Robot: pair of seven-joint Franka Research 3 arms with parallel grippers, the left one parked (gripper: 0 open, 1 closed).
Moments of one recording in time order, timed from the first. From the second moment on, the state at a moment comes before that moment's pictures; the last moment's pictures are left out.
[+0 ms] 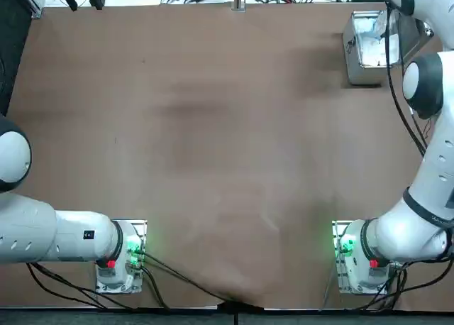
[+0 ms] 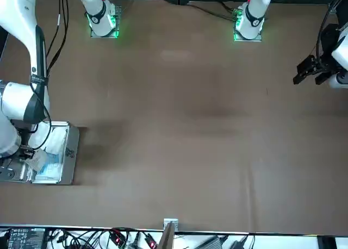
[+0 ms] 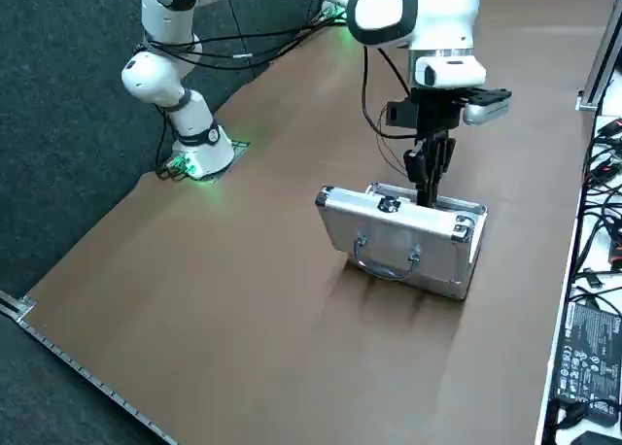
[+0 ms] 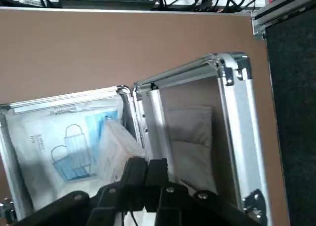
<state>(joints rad) 0.09 0.64 -0.27 -1.29 -0.32 2.03 0.20</state>
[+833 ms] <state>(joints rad) 0.08 0.64 -0.27 -1.28 -0.40 2.03 0.15</state>
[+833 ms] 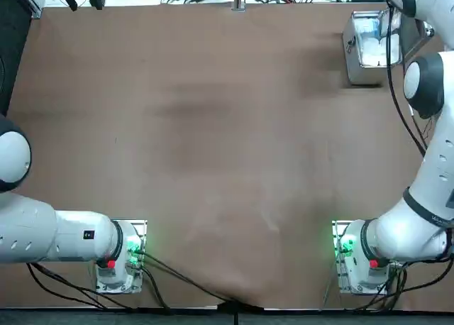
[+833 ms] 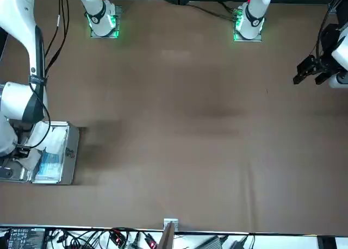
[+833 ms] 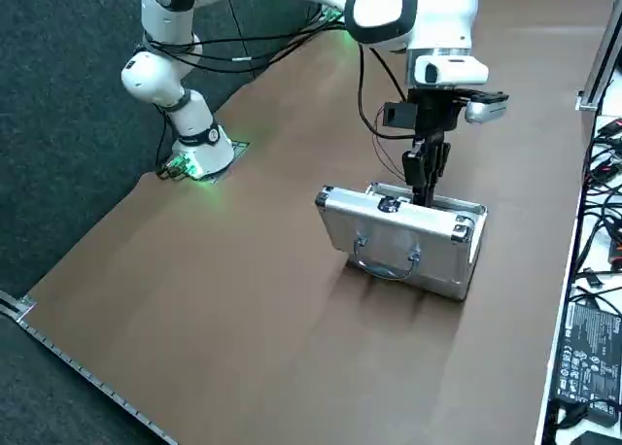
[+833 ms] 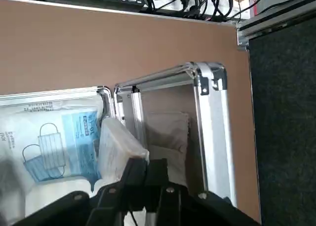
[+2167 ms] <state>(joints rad) 0.13 0.69 -0.25 -1.28 -0.39 2.14 0.23</state>
